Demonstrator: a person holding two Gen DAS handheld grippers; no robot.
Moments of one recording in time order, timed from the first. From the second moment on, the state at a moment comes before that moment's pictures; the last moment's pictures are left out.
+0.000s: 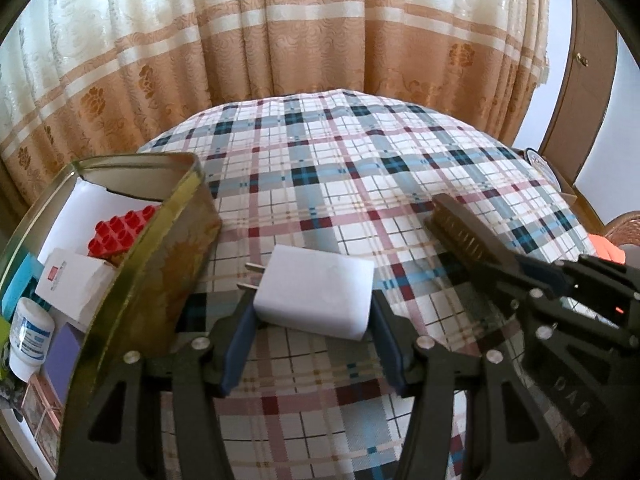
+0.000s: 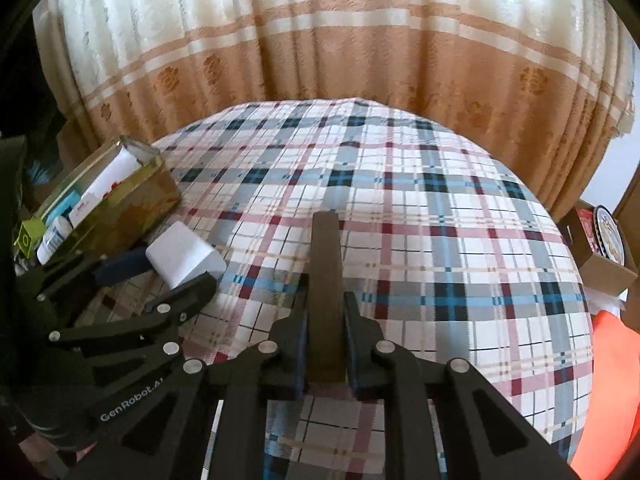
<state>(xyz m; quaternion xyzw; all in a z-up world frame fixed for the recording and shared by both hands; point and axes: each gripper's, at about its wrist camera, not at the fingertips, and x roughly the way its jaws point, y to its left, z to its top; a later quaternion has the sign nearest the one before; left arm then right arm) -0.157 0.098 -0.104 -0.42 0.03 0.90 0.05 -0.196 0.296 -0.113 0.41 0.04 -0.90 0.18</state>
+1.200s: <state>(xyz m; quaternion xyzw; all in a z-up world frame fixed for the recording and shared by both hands) -0.143 0.096 -0.083 -0.36 0.03 0.93 0.04 -0.178 0.307 -0.094 0.34 0.03 -0.93 0.16</state>
